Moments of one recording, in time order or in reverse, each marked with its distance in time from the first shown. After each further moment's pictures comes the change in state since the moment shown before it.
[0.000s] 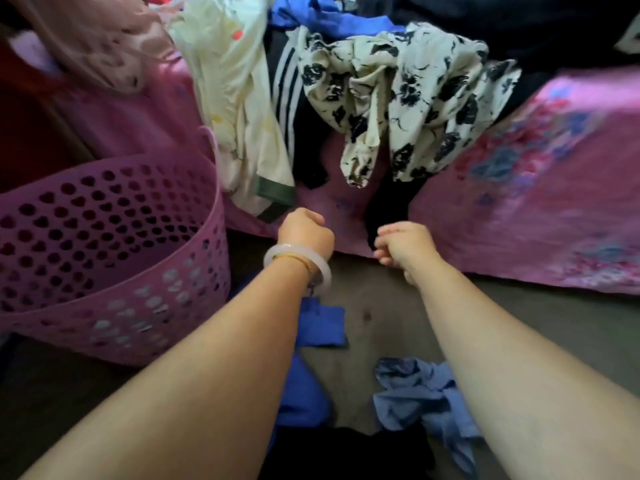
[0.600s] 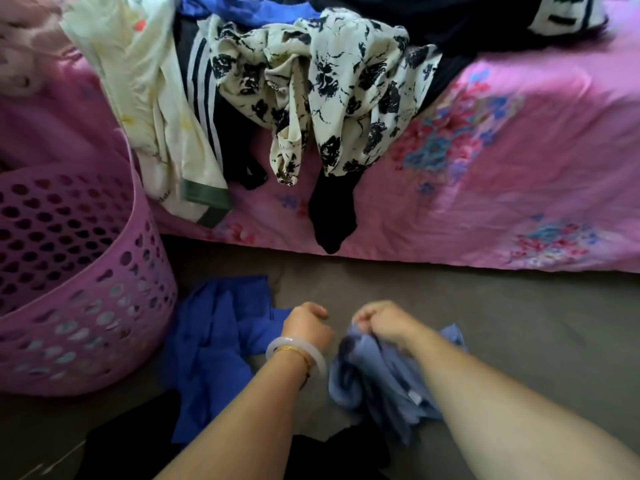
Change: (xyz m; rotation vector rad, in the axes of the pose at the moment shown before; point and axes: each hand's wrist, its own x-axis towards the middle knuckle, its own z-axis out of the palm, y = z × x) left_hand -0.056 -0.075 0.128 0.168 -0.379 -0.217; right_hand 0.004 0.133 -0.072 -0.435 -0.316 0.150
